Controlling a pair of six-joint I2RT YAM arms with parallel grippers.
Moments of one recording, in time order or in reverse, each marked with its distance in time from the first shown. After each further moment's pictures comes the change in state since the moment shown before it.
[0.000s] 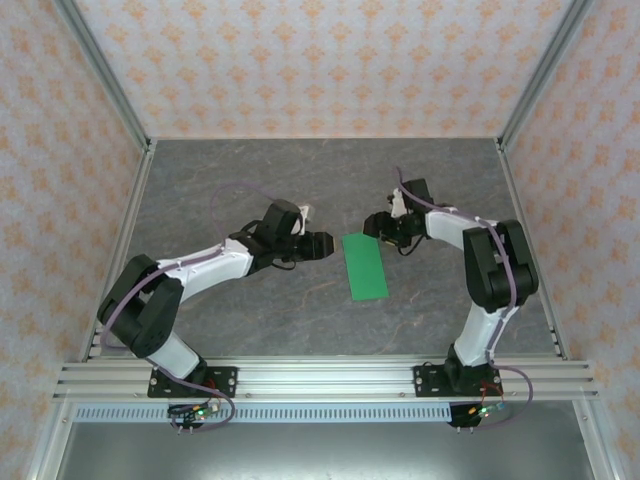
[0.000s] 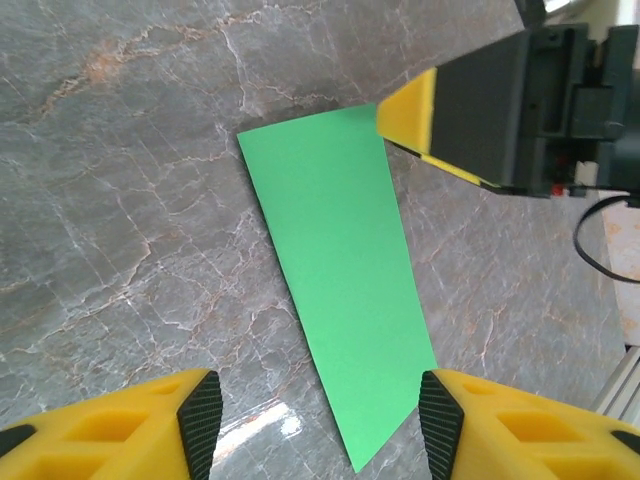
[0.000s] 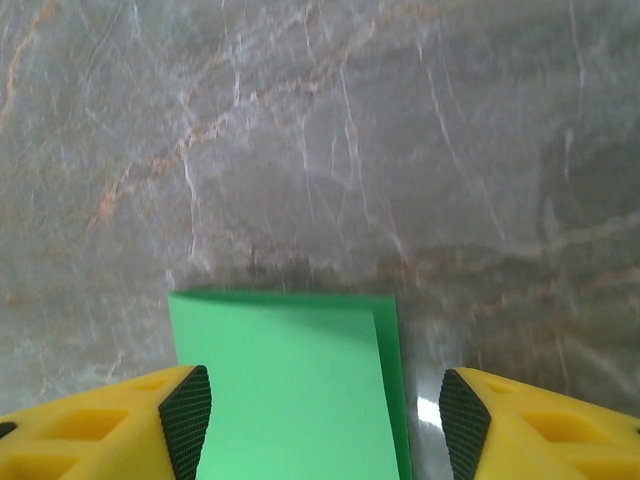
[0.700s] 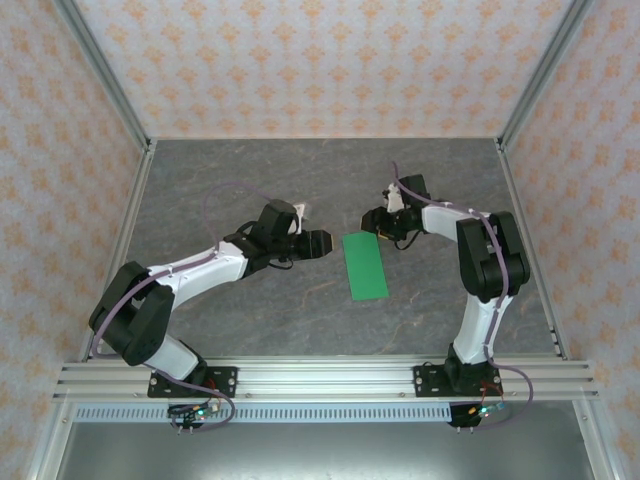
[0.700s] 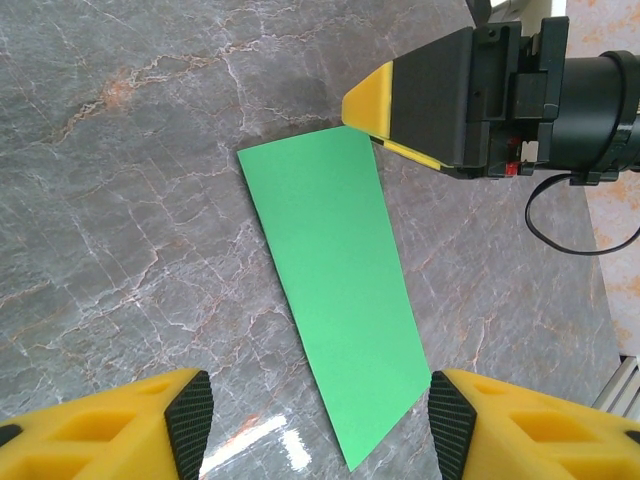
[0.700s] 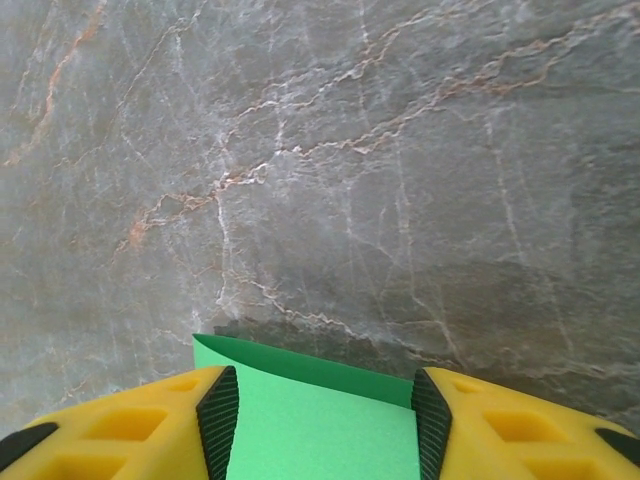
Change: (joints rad) left arm 0.000 -0.048 -0.018 -0.001 -0.025 0.000; right arm -0.006 0.067 0.046 0.042 -0.079 -0.029
